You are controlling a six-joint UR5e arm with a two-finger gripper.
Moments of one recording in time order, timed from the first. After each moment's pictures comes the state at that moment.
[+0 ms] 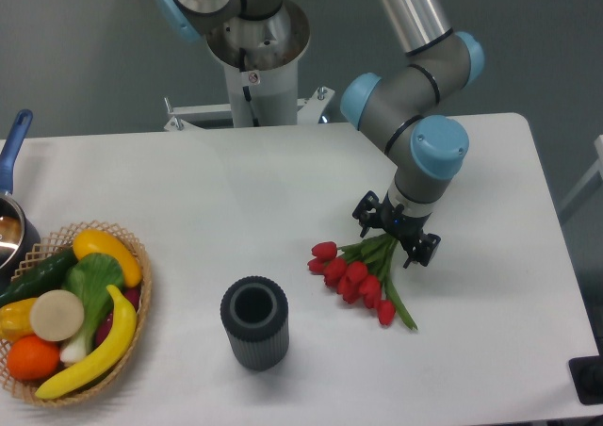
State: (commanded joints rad) arm 2.69 -2.04 -1.80 -0.89 1.42 1.36
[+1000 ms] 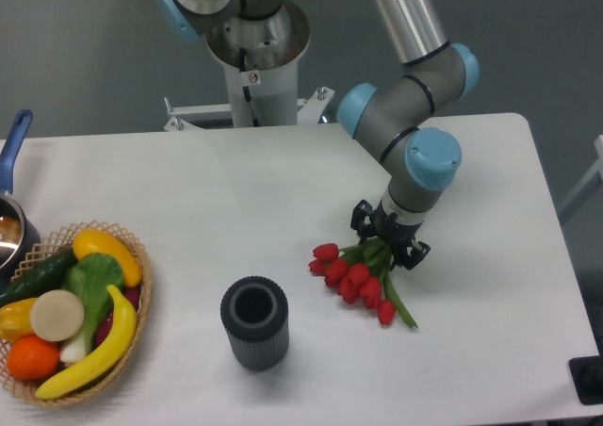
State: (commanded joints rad) arm 2.68 -2.05 -1.81 -0.89 1.43 1.36
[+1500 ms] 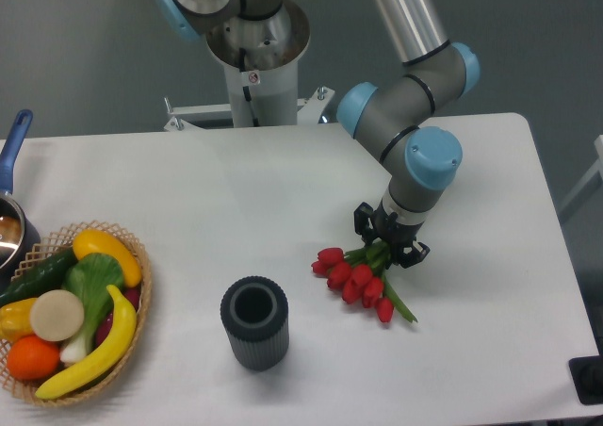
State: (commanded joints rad) arm 2.68 -2.04 -1.79 -0.89 1.43 1.36
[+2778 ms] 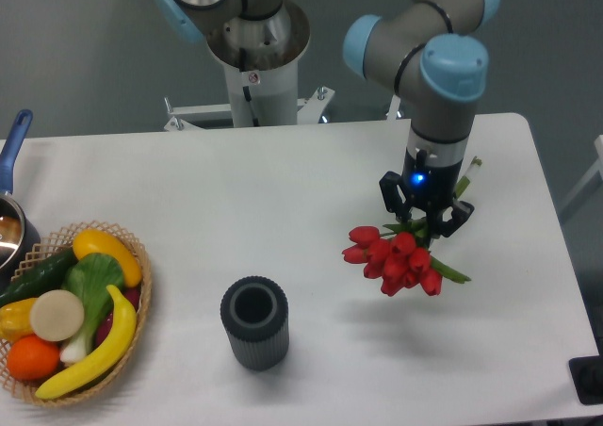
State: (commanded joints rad) arm 2.74 -1.79 -1.71 -0.89 1.24 1.19
